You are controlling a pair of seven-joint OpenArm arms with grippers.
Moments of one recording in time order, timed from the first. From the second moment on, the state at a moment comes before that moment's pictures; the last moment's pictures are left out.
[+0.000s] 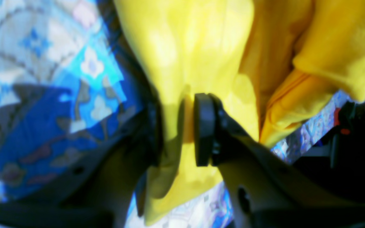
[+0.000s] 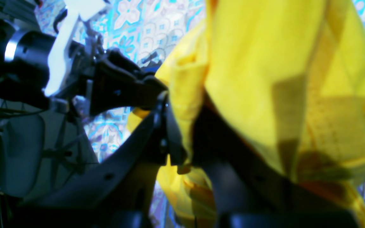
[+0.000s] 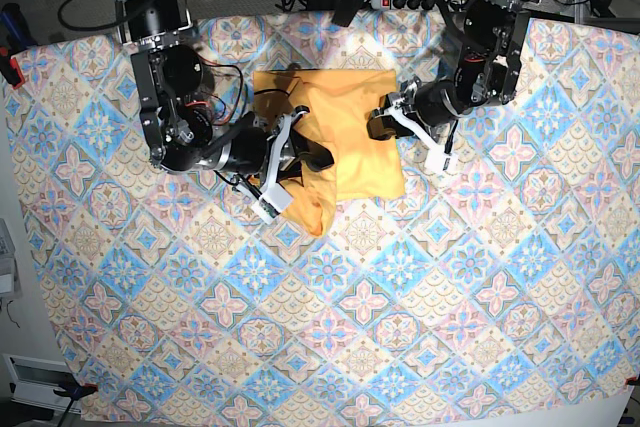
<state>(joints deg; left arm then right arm) 10.3 -13.7 6.8 81.6 -50.0 -12.1 41.9 1.5 7.9 -10.1 85.9 40.5 39.6 -54.4</state>
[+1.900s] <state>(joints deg) 13.7 -19.1 1.9 86.2 -50.1 -12.3 42.0 0.7 8.7 1.3 80.1 33.1 39.6 -52.6</state>
